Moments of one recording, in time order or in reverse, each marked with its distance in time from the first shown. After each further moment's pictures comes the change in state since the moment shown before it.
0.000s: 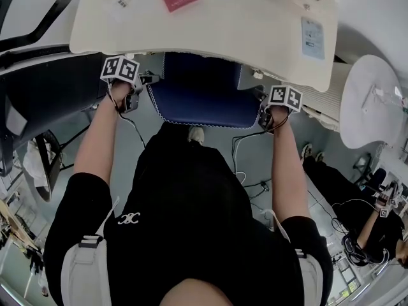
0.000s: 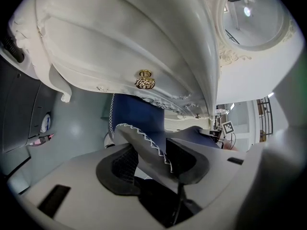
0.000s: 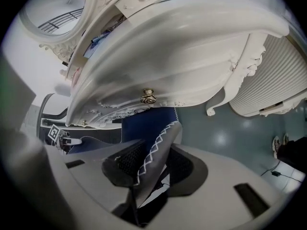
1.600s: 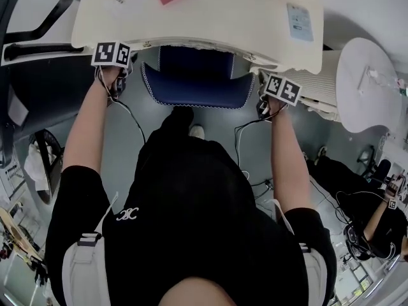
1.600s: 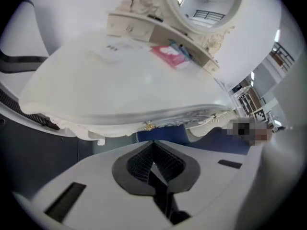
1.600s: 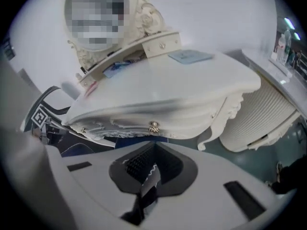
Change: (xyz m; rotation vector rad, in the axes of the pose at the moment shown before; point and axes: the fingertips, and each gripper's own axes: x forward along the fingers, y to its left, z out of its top) left arm -0.080 -0.008 0.055 0.322 -0.212 0.420; right arm -0.058 0.007 0.035 -0.171 -0.375 -0.124
